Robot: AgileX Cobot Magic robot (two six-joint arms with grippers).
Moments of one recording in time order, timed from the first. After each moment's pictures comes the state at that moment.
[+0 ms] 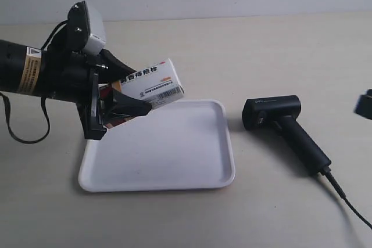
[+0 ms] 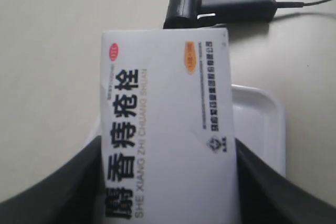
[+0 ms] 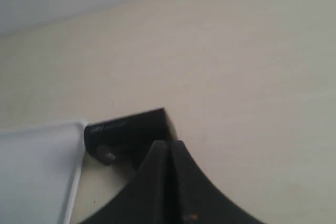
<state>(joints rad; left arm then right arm) -0.32 1.66 -0.79 1.66 -0.76 -0.92 0.34 0.83 -0.25 0.21 0.07 0.13</state>
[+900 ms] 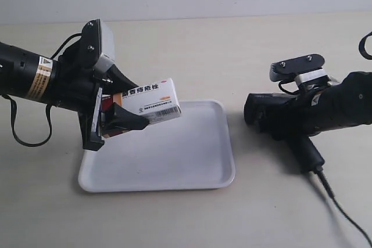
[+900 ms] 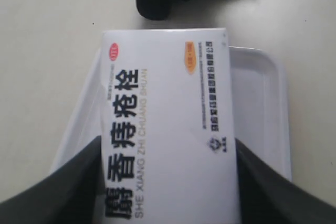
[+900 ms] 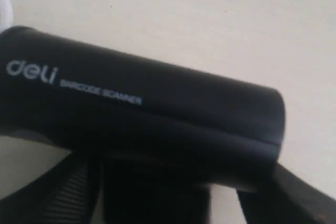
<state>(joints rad) -0.32 1.74 -0.82 1.75 -0.75 -0.90 0.45 1.79 -0.62 0.16 -0.06 -0.11</state>
